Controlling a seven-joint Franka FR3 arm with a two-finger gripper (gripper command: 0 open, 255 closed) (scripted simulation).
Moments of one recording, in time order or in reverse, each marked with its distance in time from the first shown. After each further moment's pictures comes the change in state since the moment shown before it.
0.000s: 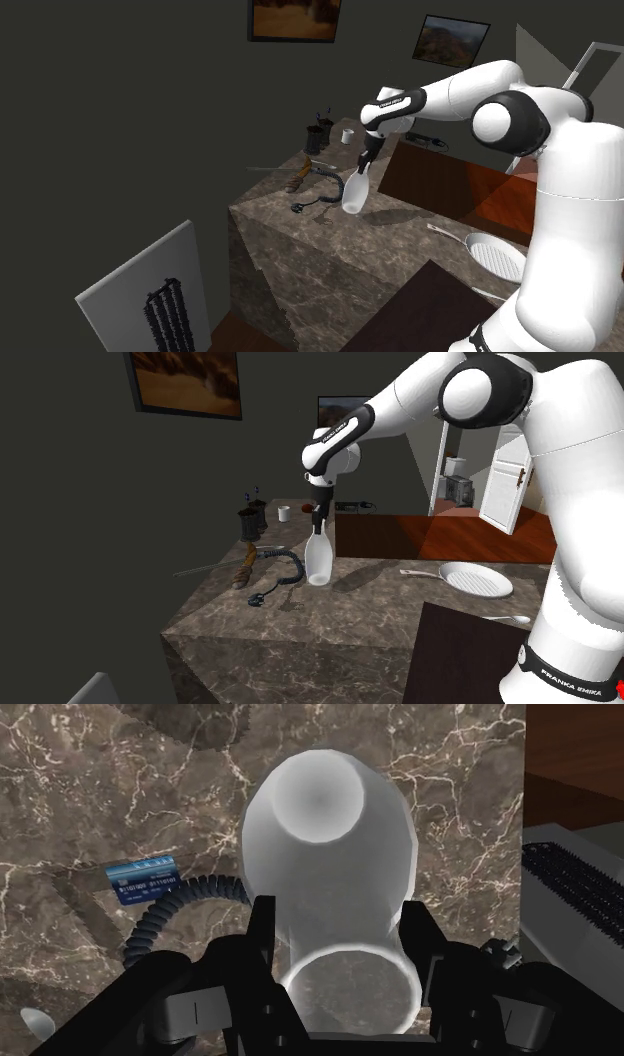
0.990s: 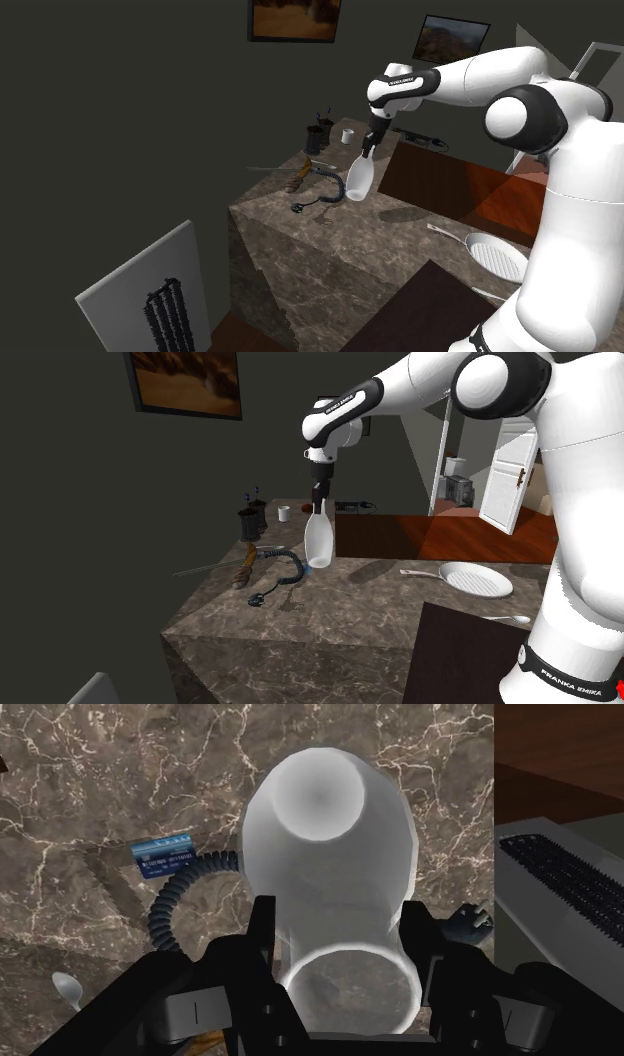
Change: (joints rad) arm 0.005 -0.067 -0.013 0.101 -0.028 -0.165 0.022
